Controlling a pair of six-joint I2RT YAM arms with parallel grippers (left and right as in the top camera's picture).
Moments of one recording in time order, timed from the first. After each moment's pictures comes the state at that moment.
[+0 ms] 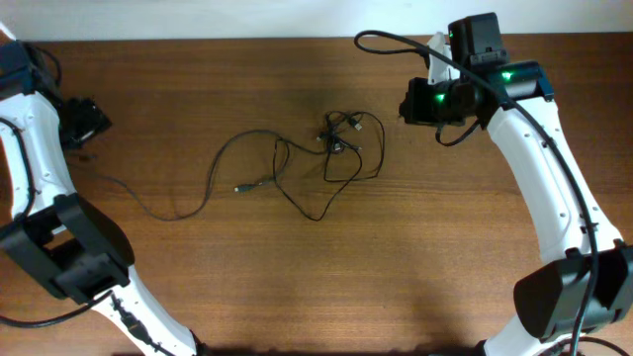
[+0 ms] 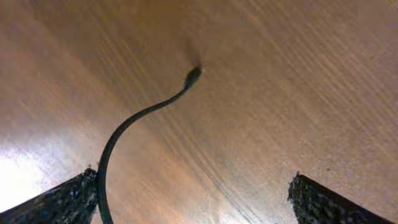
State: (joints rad) left arm 0.48 2.12 2.04 -1.19 -0.18 -0.25; right arm 0.19 1.81 1.78 -1.02 -0.34 0.25
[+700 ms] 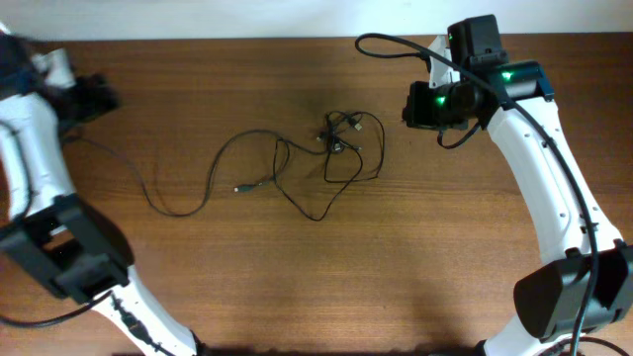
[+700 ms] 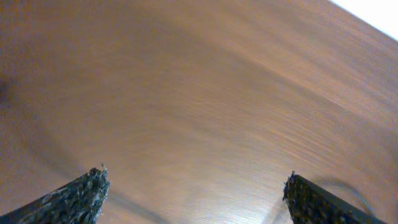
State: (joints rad) left arm 0.48 2.12 2.04 -1.01 0.25 0.02; right arm 0.19 1.81 1.78 -1.06 -0.31 0.25
